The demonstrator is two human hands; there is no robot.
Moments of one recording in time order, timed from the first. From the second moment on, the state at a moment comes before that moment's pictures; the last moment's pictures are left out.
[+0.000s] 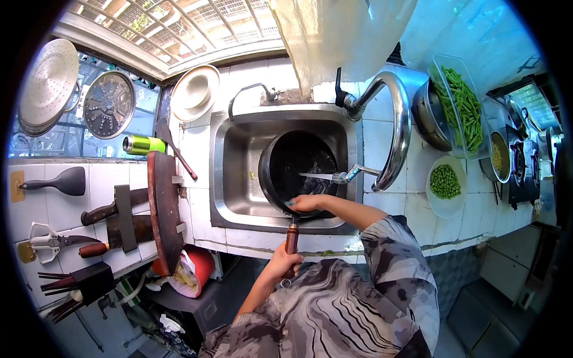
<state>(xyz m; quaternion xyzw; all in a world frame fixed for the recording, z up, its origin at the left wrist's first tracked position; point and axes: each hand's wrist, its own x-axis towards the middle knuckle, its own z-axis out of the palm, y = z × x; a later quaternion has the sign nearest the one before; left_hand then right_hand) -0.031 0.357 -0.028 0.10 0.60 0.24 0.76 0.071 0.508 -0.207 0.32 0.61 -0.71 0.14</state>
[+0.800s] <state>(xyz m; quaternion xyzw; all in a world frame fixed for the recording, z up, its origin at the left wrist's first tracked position) -0.036 0.361 -0.014 0.04 0.55 0.23 0.80 -0.006 0.570 -0.191 0.56 0.70 -0.43 -0.12</state>
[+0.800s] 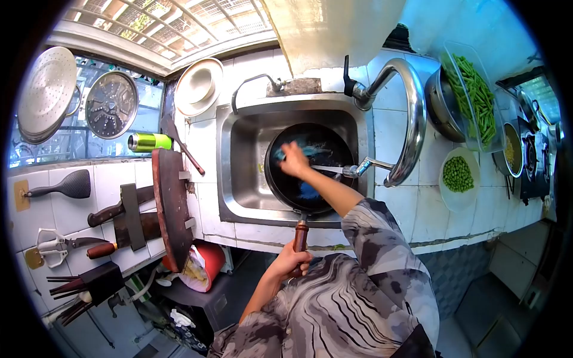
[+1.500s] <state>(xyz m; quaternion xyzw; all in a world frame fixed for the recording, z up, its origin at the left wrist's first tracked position) -0.035 0.365 -0.016 0.17 0.60 0.19 0.76 0.033 0.583 -0.345 0.41 0.83 0.33 -0.15</state>
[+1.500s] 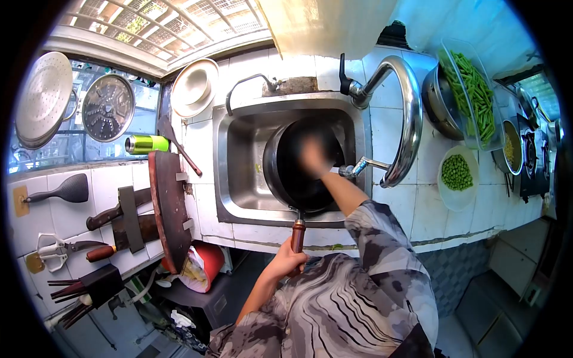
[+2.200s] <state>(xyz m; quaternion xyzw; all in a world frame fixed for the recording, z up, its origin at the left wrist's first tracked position) -0.033 0.366 -0.012 0.13 0.62 0.20 0.74 0.073 0.530 -0.254 0.44 0.85 -0.30 -0.01</state>
